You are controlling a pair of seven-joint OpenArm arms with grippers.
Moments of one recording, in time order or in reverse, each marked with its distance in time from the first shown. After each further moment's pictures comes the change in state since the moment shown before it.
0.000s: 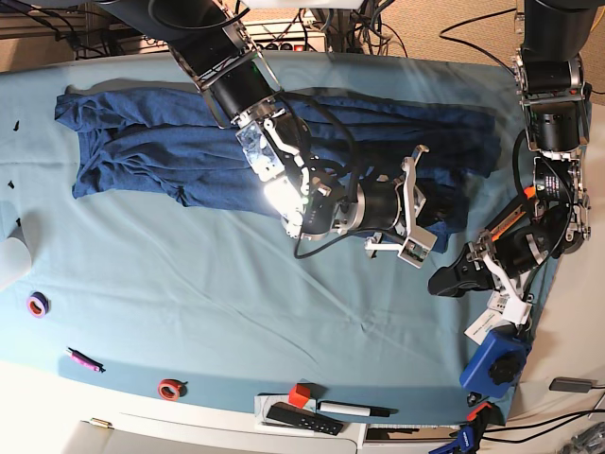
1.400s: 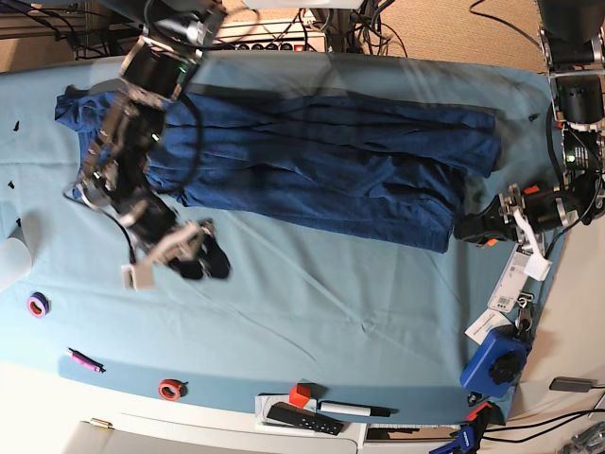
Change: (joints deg) left arm 8.0 -7.5 0.0 0.1 -12.7 -0.2 13.4; right arm -9.0 9.8 56.9 9.3 13.1 2.2 -11.1
